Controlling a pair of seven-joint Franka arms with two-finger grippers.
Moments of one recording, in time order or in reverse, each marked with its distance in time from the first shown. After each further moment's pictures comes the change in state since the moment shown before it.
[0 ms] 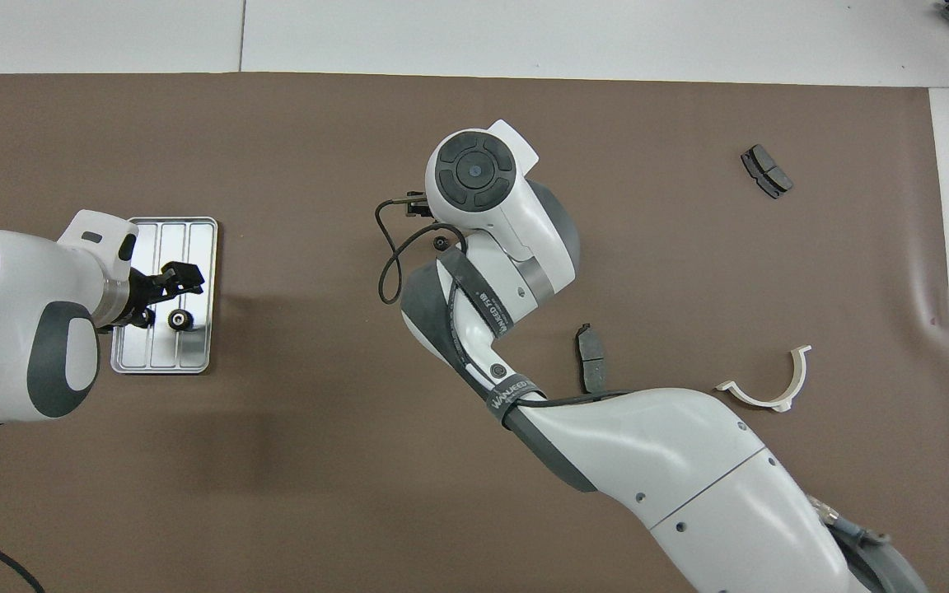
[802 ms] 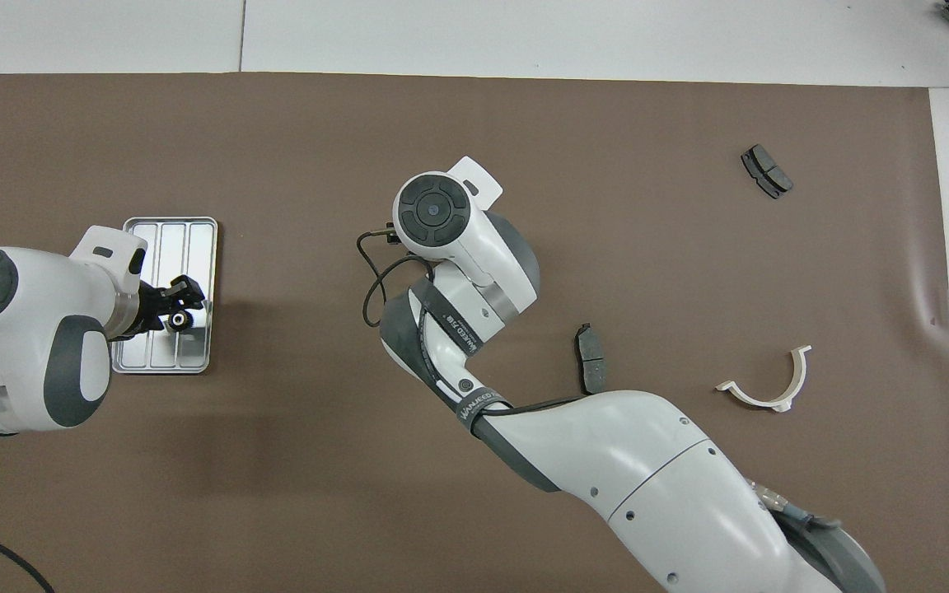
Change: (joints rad) left arm 0.003 0.013 -0.001 -0.045 0.000 0.056 -0.008; right arm 0.042 0.068 -0.003 -0.001 -0.019 0.027 0.021
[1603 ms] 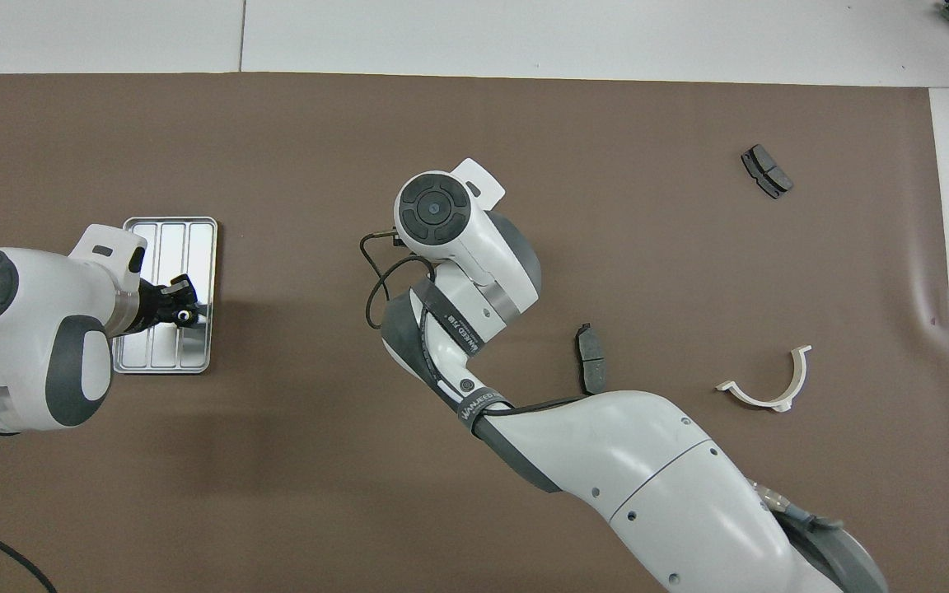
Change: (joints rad) left arm 0.001 0.003 -0.001 0.000 0.000 0.022 0.000; right arm -0.001 -0.006 0.002 -0.006 0.002 -0.018 0.000
